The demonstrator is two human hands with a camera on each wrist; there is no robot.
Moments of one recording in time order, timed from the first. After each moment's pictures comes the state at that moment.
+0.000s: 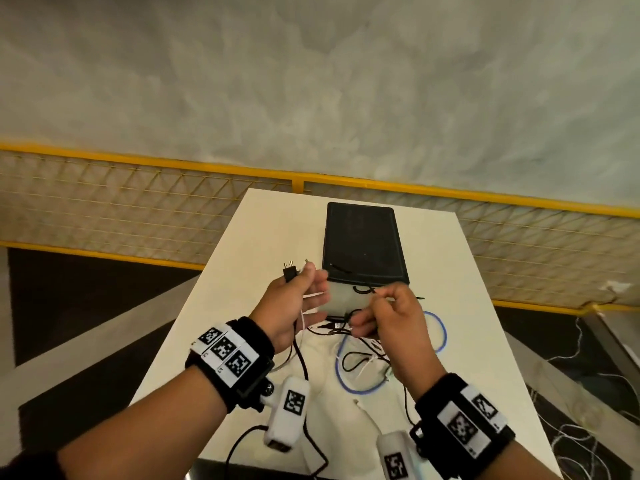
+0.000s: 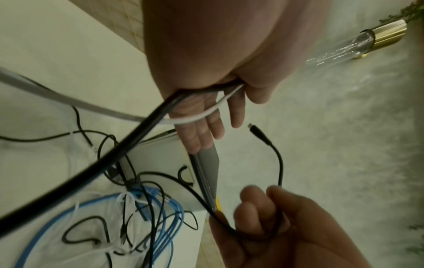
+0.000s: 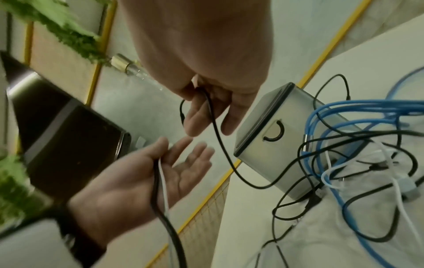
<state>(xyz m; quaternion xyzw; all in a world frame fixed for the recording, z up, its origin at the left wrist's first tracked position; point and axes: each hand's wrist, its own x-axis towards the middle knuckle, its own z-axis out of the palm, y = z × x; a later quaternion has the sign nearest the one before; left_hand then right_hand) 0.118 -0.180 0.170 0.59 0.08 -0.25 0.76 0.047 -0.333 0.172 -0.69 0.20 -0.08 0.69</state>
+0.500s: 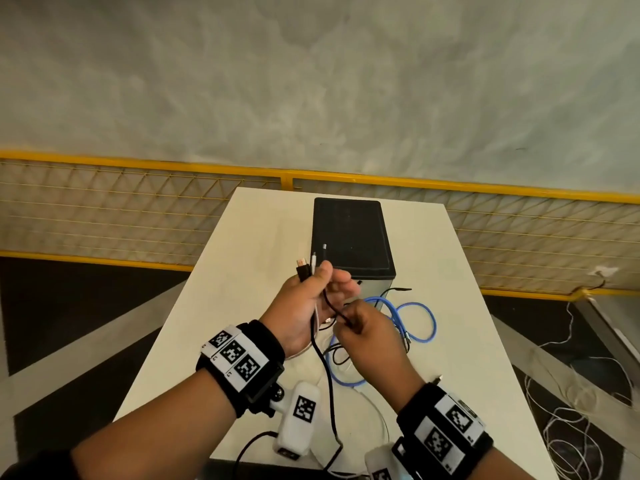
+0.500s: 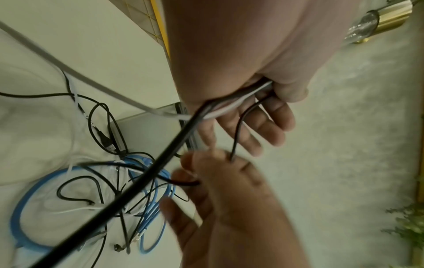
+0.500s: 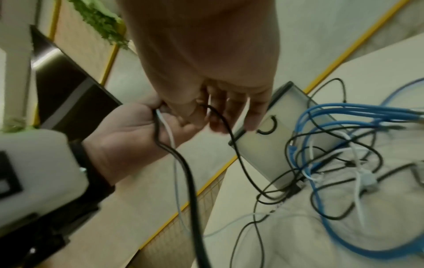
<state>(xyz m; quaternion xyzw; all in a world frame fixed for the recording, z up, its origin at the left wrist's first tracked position) 0.097 -0.214 0.171 0.48 -0.02 -0.28 0.83 0.029 -0.333 0.137 -0.87 0.10 -0.09 0.48</state>
